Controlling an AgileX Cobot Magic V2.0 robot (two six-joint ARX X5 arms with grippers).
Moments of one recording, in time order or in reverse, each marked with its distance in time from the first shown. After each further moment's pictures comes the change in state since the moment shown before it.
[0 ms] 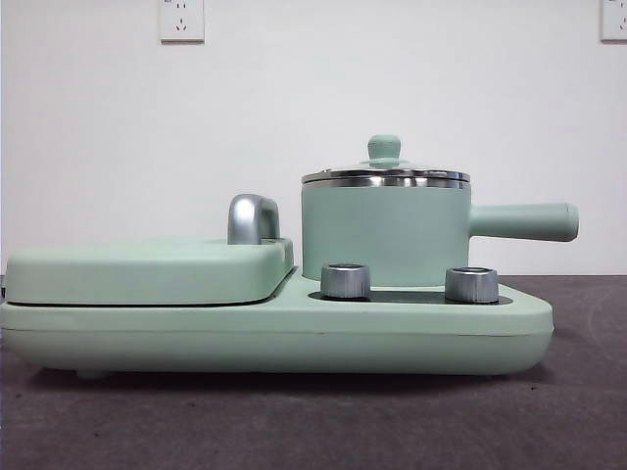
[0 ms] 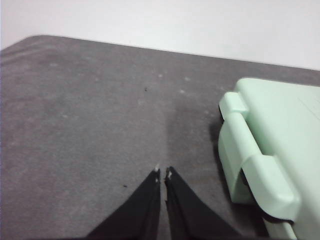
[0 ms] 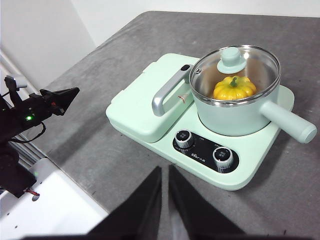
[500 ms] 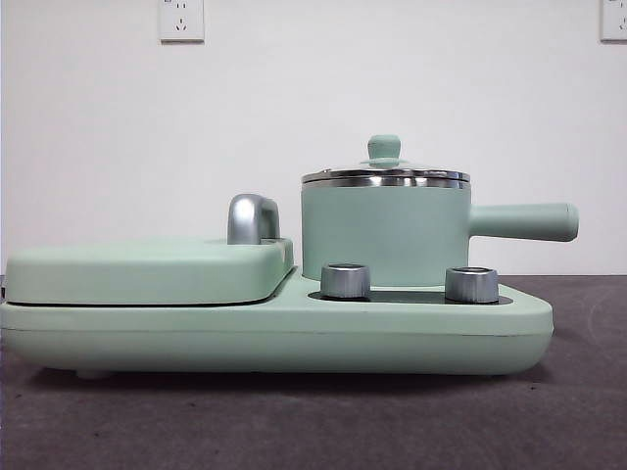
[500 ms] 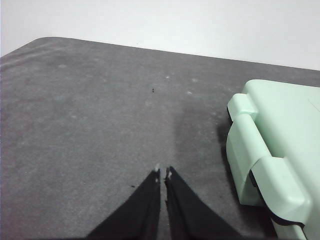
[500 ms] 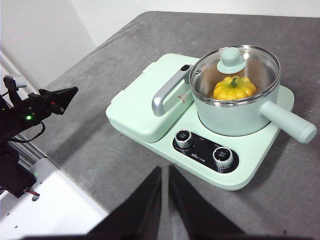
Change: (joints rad) left arm 0.017 0.000 0.000 0.000 -0.001 0.008; right arm 0.000 0.000 0.000 0.000 0.000 0.000
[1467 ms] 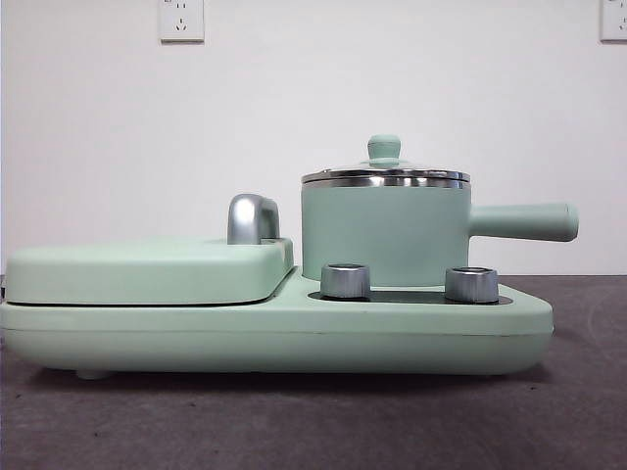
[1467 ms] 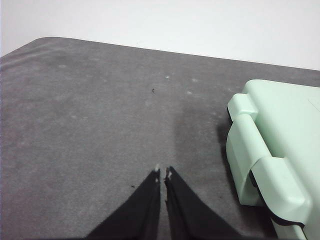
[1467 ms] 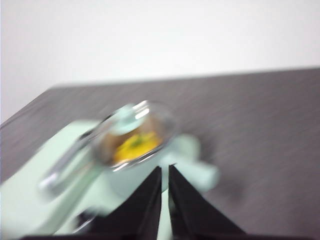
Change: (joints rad) left arm 0.000 0.000 0.000 0.000 0.000 0.000; right arm -0.403 -0.151 -0.421 0.508 0.058 -0.005
